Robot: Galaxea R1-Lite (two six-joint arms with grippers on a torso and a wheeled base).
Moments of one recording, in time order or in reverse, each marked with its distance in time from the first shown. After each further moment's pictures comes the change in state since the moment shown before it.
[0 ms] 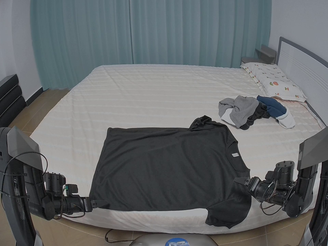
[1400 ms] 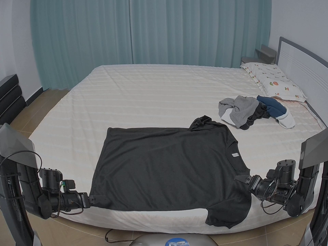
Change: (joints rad) left arm -0.001 -0.094 0.016 0.018 0.005 -0.043; right arm 0.001 -0.023 0.001 0.001 -0.017 -0.001
